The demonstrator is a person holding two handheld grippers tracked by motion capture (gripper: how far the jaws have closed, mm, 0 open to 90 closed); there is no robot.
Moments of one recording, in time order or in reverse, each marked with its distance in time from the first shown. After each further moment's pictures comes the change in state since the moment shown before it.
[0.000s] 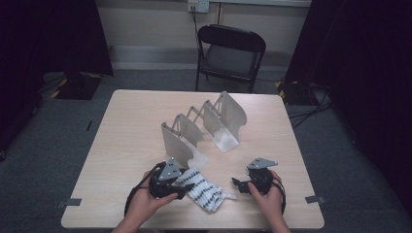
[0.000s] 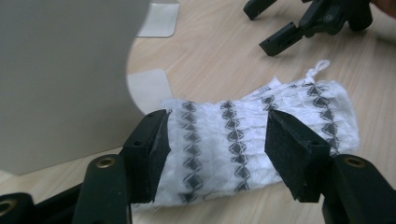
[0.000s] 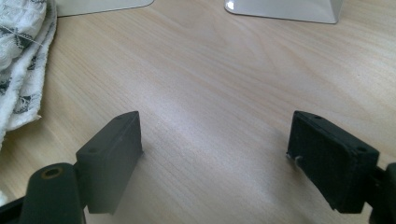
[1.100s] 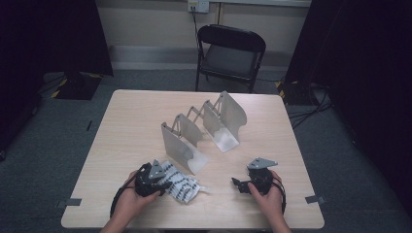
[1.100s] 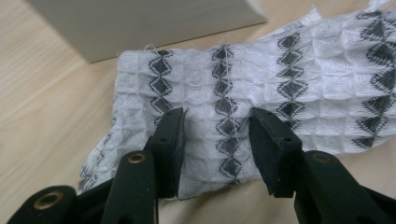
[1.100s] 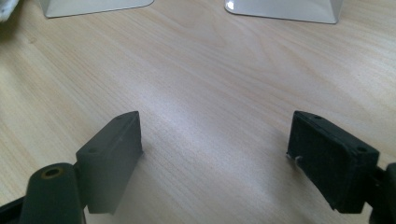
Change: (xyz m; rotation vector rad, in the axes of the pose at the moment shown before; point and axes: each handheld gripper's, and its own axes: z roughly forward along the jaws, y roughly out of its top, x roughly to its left) left arm 0.044 -0.045 -0.015 0.207 0.147 -0.023; right arm 0.000 0.000 0.000 0.000 0.000 0.000
